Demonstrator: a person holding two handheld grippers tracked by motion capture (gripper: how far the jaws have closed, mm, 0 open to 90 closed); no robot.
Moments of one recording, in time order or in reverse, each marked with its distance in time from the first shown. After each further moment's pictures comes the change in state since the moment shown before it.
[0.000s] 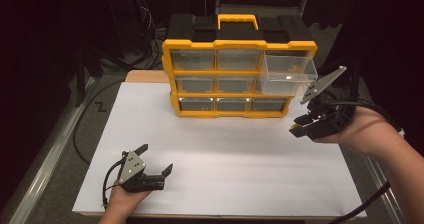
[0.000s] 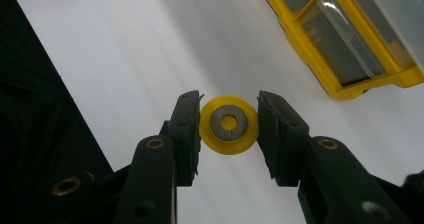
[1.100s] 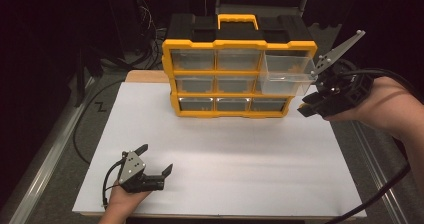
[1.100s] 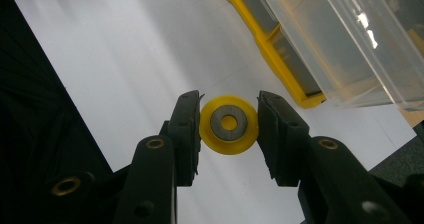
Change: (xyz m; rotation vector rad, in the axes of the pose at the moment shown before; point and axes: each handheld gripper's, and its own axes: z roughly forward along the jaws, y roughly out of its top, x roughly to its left) left arm 0.000 0.000 0.000 0.002 0.001 -0.003; right arm -0.018 0.027 -0.048 -0.002 -0.024 -0.006
